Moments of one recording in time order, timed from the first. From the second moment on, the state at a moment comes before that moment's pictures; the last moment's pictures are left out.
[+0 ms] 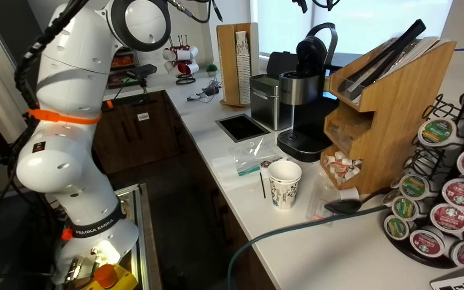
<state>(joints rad) 0.04 0.51 0.07 -0.83 0.07 1.96 -0.22</state>
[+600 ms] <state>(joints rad) 0.02 0.60 0.07 -0.78 0.07 2.04 -0.22</state>
